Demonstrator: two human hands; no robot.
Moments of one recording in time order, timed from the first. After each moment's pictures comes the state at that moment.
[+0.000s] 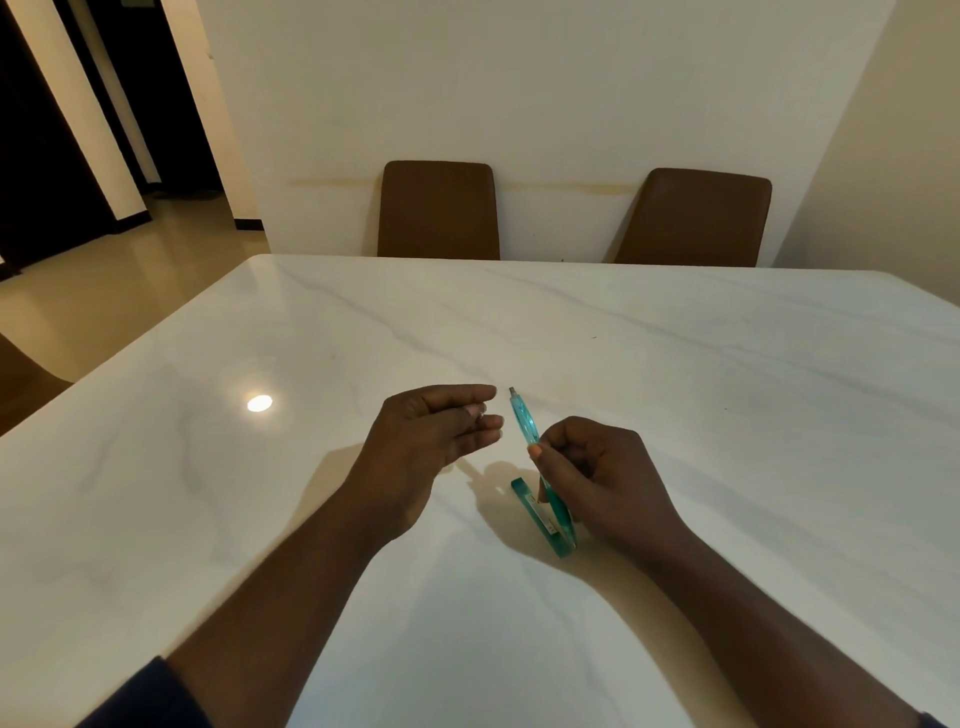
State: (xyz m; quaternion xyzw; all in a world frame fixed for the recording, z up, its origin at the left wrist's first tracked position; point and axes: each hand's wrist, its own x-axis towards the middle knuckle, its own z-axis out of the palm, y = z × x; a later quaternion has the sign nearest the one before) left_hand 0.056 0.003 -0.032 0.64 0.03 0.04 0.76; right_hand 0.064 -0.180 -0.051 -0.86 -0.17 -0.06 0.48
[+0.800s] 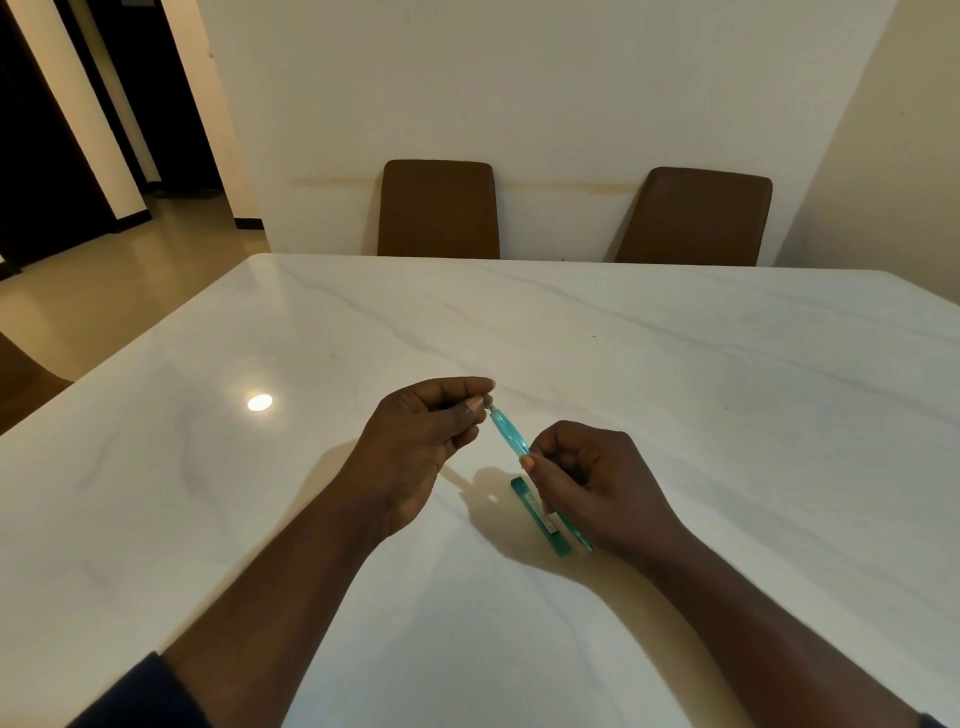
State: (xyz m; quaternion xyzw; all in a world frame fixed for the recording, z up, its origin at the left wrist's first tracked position) left_hand 0.060 0.004 -0.031 0.61 0.02 0.02 0.79; right_hand 0.063 -0.181 -0.055 -0.84 -0.22 -0.05 0.48
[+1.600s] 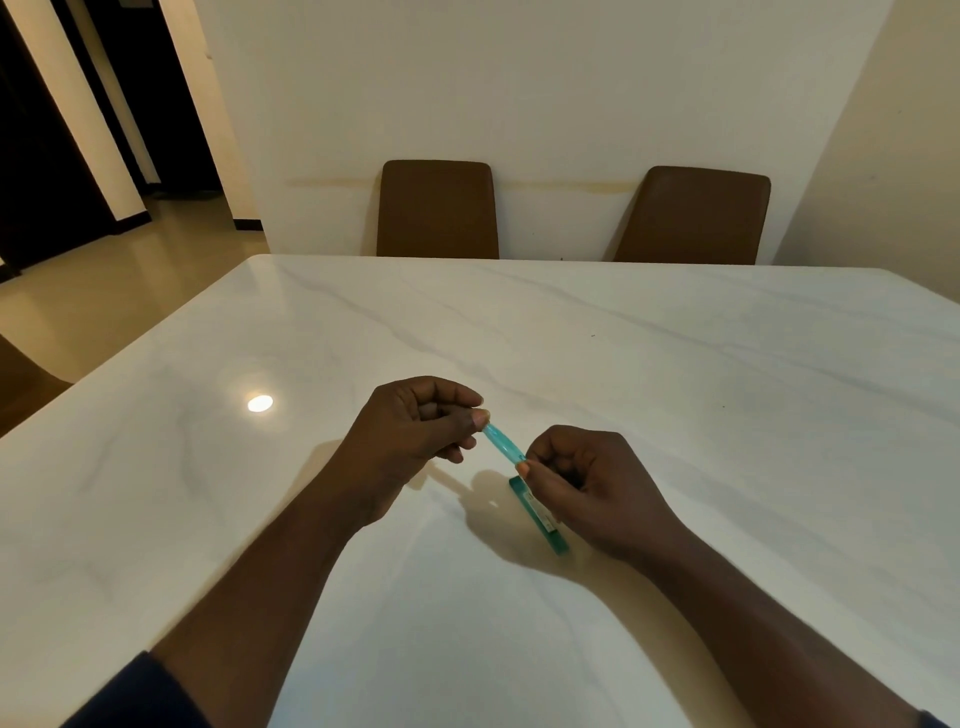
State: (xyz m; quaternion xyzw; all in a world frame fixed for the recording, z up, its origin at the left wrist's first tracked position) left_hand 0.061 0.017 -0.029 0.73 -0.01 0.04 0.68; right_hand 0.061 -0.183 -0.053 -0.85 -0.23 -0.03 0.48
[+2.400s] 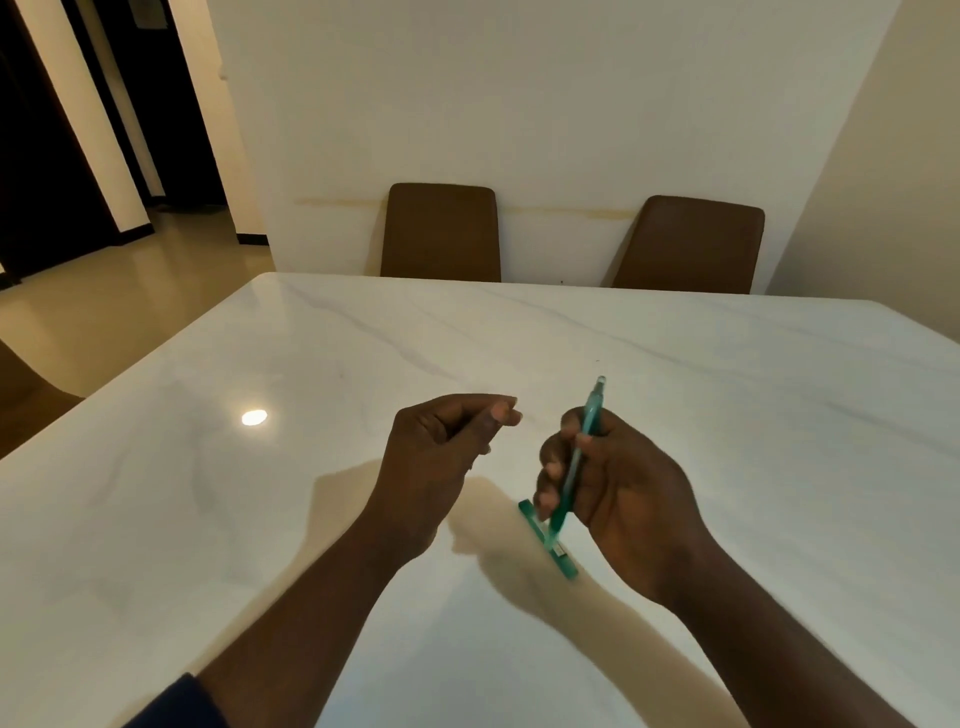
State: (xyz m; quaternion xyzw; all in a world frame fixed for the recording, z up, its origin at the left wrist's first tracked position) left_hand 0.049 -0.001 -0.027 0.69 -0.06 0.15 0.70; right_hand 0.050 -0.174 -0.021 -0.51 -0.18 0.17 0.82
